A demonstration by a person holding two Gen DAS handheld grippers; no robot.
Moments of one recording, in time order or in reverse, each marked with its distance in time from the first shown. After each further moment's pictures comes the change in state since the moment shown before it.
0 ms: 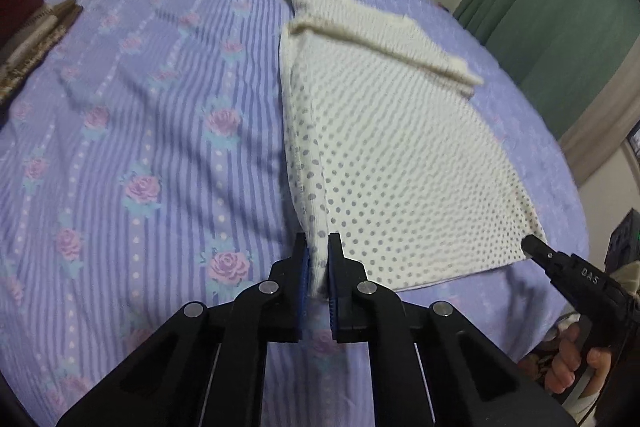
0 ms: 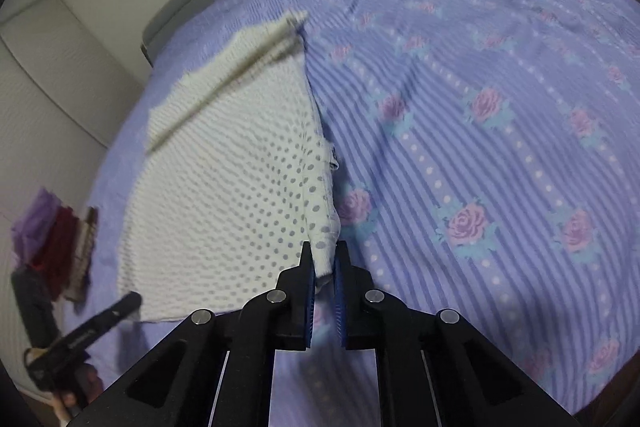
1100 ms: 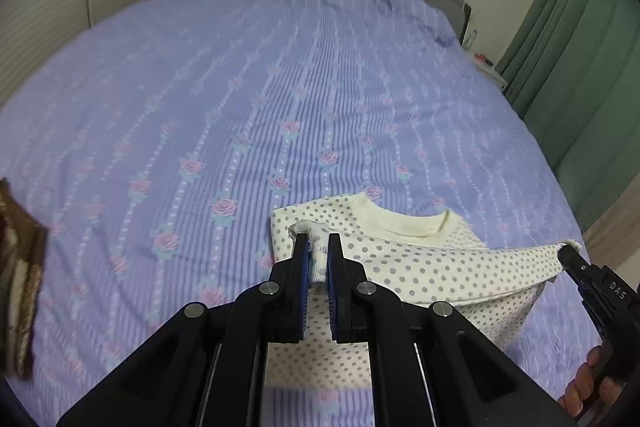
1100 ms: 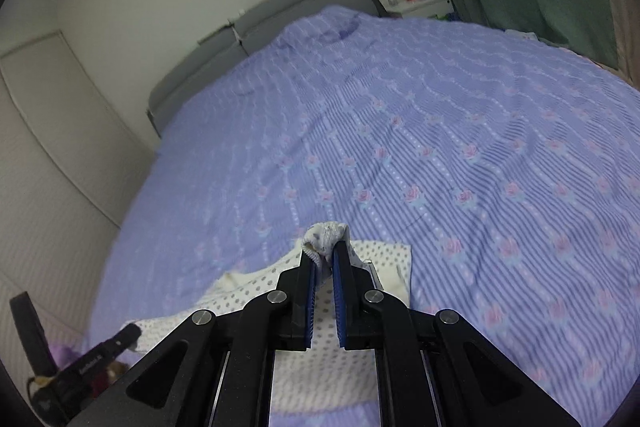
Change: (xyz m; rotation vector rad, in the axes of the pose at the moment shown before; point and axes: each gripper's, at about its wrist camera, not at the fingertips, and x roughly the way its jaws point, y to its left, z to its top) left arm 0.054 -0.022 0.276 -0.060 -0.107 0.156; right arm 0.057 0.112 0.258 -0.010 -0.189 -0.019
